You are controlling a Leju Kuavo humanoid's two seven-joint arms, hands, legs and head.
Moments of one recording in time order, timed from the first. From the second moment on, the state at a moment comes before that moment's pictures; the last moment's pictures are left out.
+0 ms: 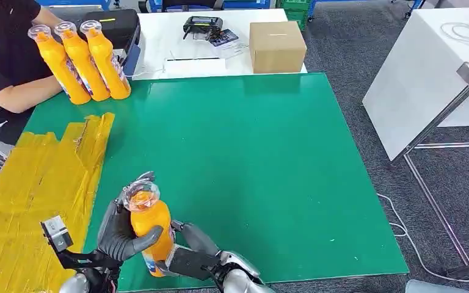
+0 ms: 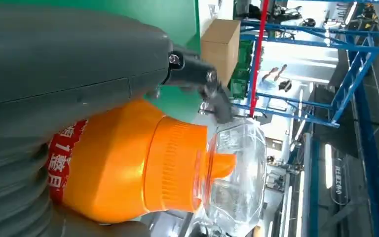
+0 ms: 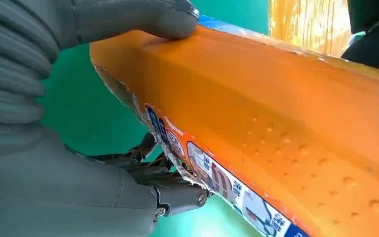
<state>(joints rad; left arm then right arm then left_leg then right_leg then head) 0.12 -0.14 -0.10 -1.64 0.21 -0.43 -0.41 -0.23 0.27 0.71 -0.86 0.41 0.03 -0.39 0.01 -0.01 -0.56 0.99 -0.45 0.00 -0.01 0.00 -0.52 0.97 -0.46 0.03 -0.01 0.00</state>
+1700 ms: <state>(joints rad) 0.20 0.04 -0.03 -1.67 0.11 -0.47 -0.35 -0.22 0.17 0.65 -1.02 0.47 -0.02 -0.34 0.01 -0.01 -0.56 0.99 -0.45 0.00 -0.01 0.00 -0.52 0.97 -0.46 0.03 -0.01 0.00</state>
